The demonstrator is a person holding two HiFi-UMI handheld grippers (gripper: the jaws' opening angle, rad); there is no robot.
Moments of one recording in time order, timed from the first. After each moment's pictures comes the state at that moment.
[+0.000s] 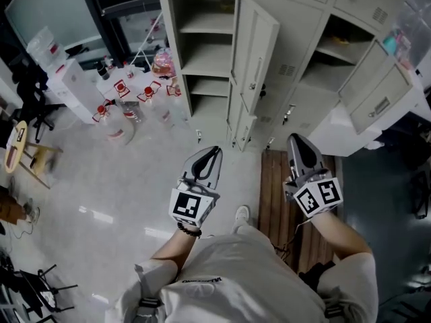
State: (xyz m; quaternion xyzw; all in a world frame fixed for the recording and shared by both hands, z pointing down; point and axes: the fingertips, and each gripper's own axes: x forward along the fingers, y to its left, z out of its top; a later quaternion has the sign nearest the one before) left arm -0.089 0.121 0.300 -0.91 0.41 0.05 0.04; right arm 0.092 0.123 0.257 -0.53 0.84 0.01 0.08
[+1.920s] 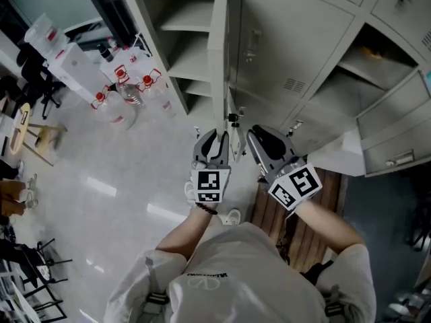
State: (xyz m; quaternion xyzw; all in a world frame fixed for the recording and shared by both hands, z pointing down) left arm 0.015 -0.103 0.403 -0.82 0.57 -0.06 -0.01; right arm 0.089 -0.067 0.301 -0.35 0.93 -0.04 0.07
